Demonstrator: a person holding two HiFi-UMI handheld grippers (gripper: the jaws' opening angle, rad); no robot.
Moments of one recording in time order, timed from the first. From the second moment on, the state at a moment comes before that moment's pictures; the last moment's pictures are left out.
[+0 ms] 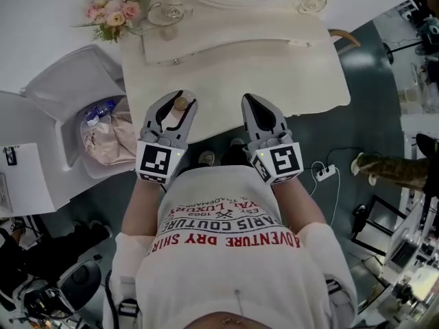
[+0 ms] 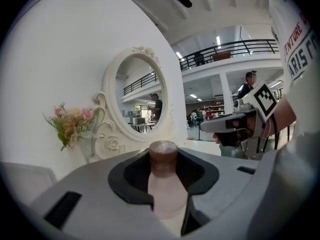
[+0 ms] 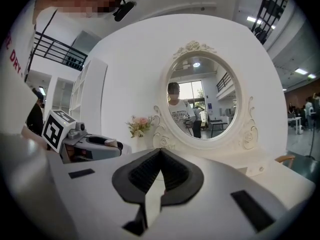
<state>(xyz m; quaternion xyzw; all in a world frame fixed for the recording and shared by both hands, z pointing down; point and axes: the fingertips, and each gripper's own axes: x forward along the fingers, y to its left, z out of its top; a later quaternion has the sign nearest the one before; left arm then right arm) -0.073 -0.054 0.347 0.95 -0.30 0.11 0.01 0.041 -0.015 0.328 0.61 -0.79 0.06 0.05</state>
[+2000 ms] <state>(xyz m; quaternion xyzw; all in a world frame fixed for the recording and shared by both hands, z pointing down) 0.023 -0.180 0.533 0.88 -0.45 0.14 0.09 0.144 -0.191 0.490 0.46 -0.86 0.16 0.13</state>
